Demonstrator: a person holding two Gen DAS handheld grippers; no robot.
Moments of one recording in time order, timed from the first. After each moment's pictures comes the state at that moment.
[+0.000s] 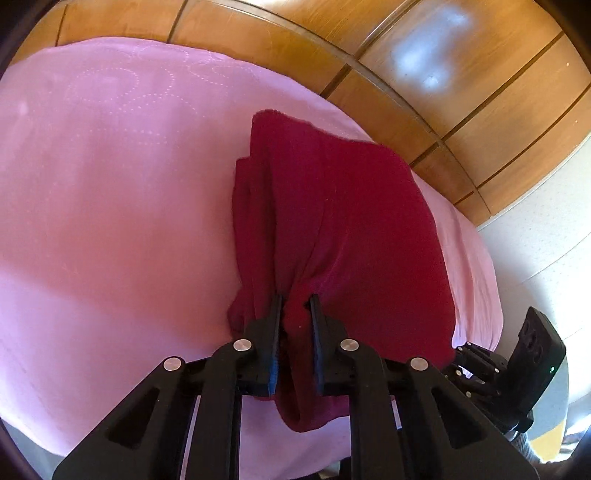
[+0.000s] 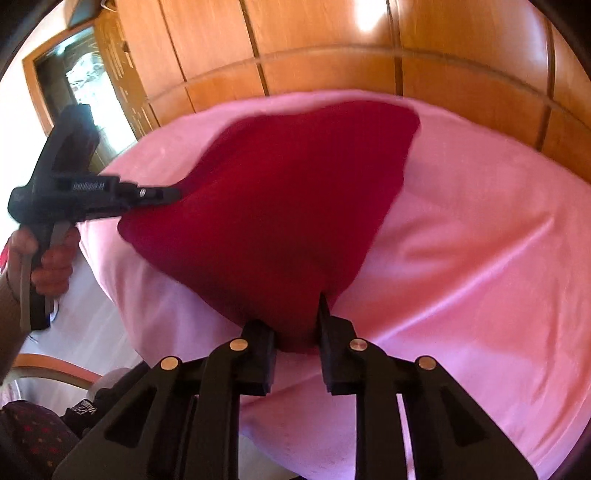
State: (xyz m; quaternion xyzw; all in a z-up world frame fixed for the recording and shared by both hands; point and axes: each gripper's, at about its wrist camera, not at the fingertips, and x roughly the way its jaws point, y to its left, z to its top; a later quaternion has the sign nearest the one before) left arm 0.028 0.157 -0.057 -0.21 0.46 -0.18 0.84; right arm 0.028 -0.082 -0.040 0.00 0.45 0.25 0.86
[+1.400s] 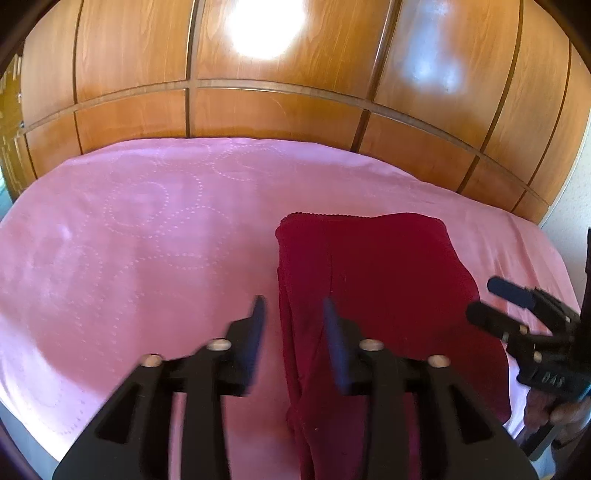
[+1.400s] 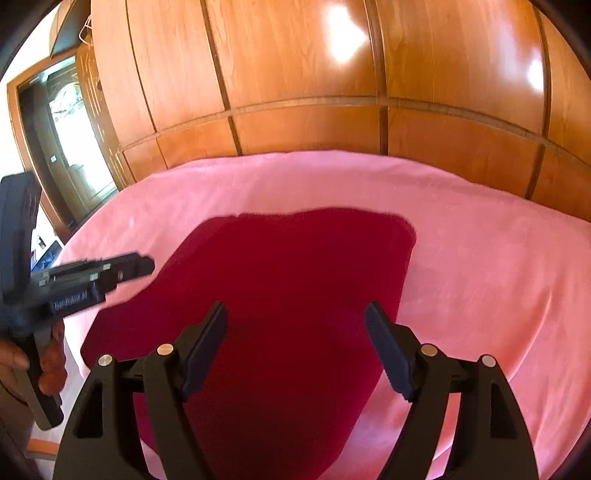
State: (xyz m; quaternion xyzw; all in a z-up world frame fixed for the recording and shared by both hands) left arm 0.050 0.152 -0.007 -0.06 0.39 -0.07 0.92; right arm 0.116 -0.058 0.016 0.02 0.38 0.20 0.90
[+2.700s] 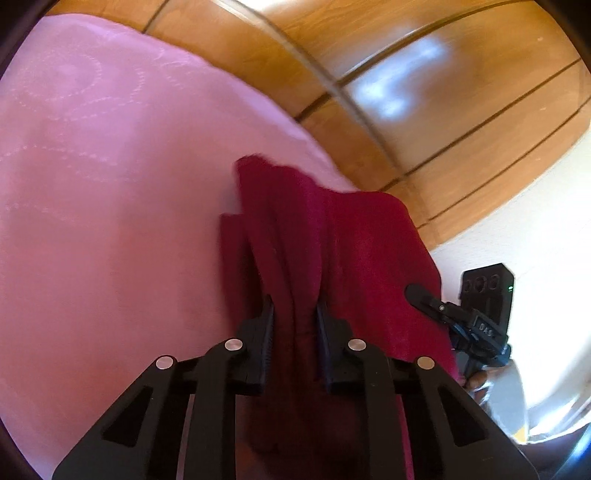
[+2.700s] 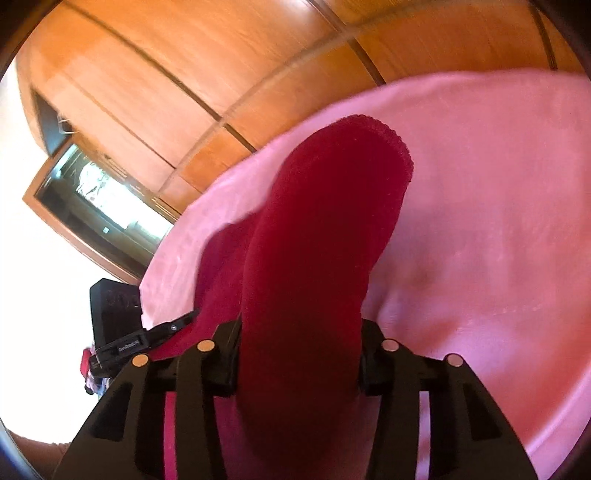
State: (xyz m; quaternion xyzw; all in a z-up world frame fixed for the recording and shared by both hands) left arm 0.082 0.183 -0.077 -0.30 0.41 -0.29 0.81; right arm 0.155 -0.115 -0.021 0.24 0.42 0.31 0.82
